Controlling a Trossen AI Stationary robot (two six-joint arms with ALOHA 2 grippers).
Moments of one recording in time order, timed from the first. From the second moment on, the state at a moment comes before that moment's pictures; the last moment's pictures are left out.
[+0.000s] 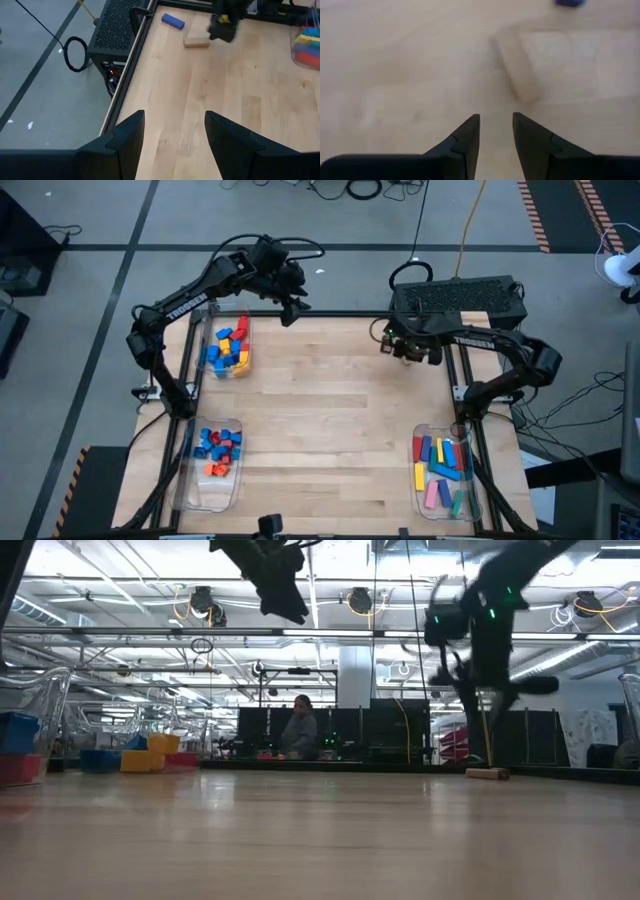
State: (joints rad) left arm 0.62 1.70 1.83 -0.90 0.29 0.30; right arm -0.59 1.42 0.90 -0.84 0.15 1.22
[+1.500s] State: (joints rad) left arm 0.61 1.70 1.83 -0.86 0.29 0.26; right arm -0.80 2.14 1.53 -1.47 -0.19 0.41
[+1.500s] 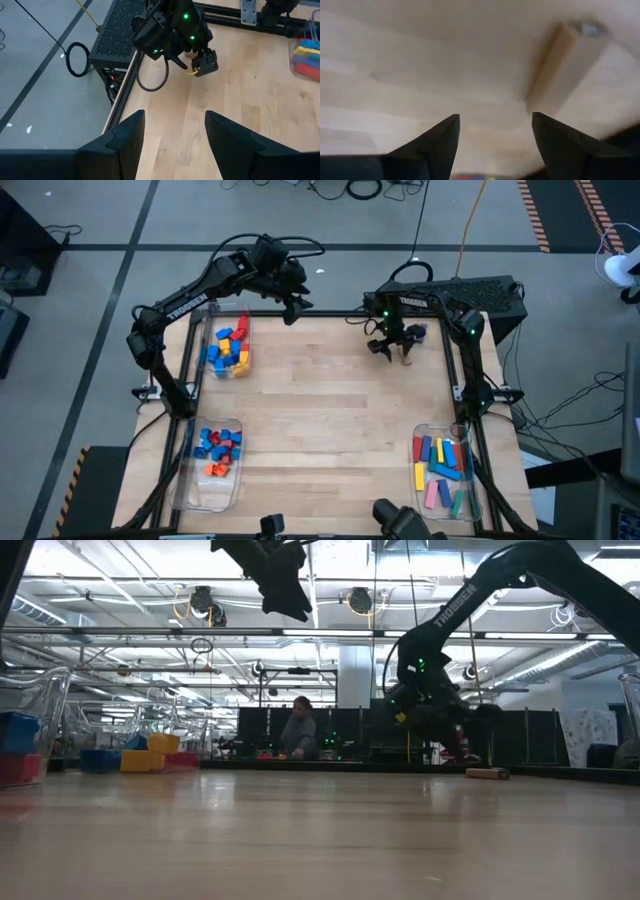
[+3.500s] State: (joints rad) left arm 0.58 1.70 1.83 -0.84 0.23 0.16; right arm -0.49 1.46 1.29 -1.57 -0.31 0.55
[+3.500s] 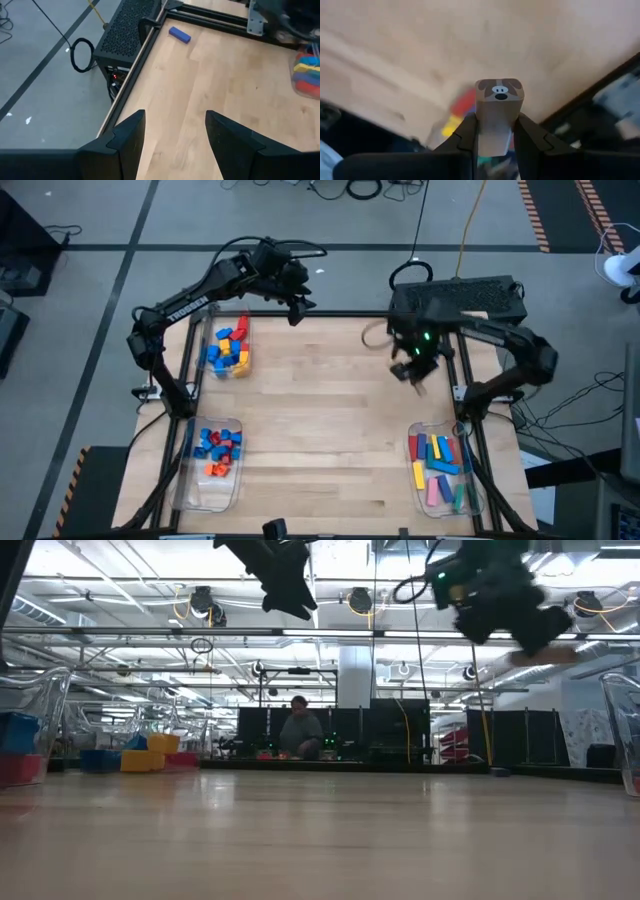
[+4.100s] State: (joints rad) left arm 0.52 1.70 1.83 -0.78 0.23 0.06; right arm 0.03 1.24 0.95 -1.46 -0.48 1.07
